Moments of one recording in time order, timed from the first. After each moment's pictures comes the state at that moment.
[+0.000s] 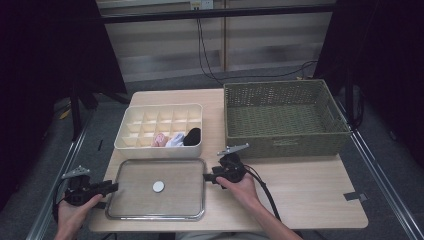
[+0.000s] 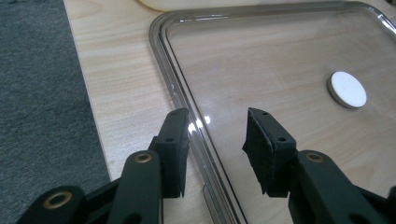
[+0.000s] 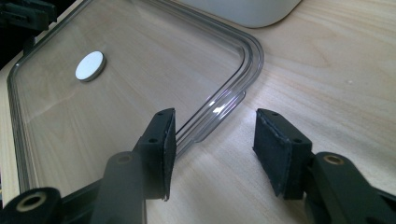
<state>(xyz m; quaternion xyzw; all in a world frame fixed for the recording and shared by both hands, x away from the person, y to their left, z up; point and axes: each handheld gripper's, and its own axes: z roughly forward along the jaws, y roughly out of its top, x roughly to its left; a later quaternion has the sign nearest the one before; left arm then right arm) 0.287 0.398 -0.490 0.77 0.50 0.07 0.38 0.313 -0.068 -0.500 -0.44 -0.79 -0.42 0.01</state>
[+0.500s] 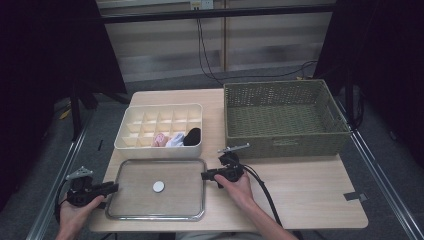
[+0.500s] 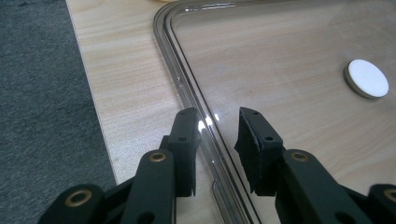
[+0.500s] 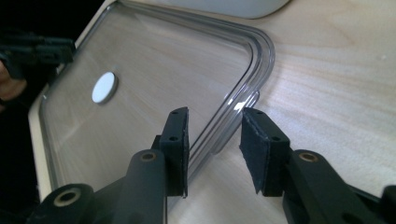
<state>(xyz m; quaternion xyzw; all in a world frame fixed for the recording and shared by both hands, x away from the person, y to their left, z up) 0.287 0.395 -0.495 0.78 0.50 0.09 0.37 0.319 -0.064 -0.509 -0.50 -0.75 -0.43 0.08</state>
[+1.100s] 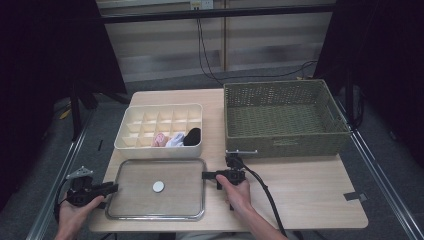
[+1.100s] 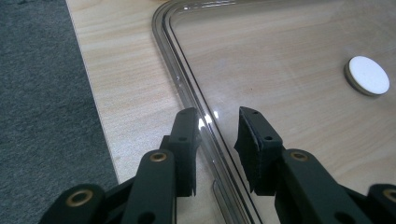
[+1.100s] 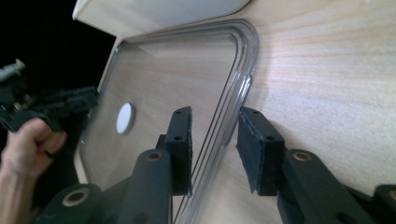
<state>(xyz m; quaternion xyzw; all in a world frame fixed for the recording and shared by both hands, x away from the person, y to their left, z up) 0.288 0.395 -0.494 0.78 0.50 0.08 0.36 0.310 -0.070 -0.520 -0.59 -0.64 -0.46 0.15</state>
